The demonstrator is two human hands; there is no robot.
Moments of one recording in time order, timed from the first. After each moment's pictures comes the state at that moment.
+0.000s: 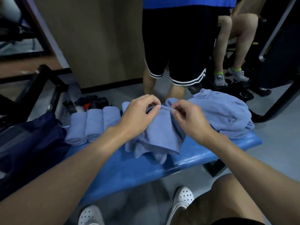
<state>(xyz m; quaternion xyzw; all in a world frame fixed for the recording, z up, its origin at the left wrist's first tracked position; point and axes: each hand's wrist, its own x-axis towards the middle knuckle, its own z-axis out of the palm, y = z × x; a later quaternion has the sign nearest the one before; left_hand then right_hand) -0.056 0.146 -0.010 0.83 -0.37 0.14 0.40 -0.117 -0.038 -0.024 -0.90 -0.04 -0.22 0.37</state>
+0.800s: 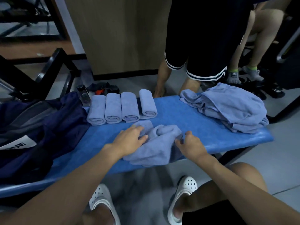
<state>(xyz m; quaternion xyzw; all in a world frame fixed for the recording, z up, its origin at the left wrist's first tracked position) -0.096 0.249 -0.106 0.95 -0.19 -0.15 0.19 -0.159 0.020 -0.124 -0.93 0.22 0.07 0.28</state>
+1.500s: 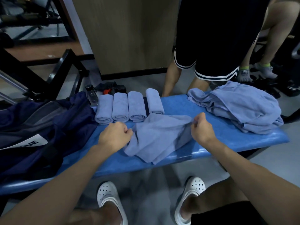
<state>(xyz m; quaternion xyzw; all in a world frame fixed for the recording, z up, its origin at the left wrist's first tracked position) -0.088 0.300 -0.096 0.98 -0.03 -0.02 0.19 -0.125 0.004 -0.104 -0.91 0.18 -0.06 0.38</state>
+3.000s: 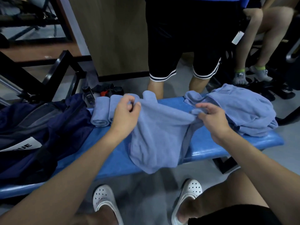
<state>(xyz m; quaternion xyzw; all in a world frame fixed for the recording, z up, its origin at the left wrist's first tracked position) -0.078 0.241 -0.042 0.82 -0.07 0.10 0.56 -0.119 -0.024 -0.060 -0.76 0.17 -0.14 0.62</state>
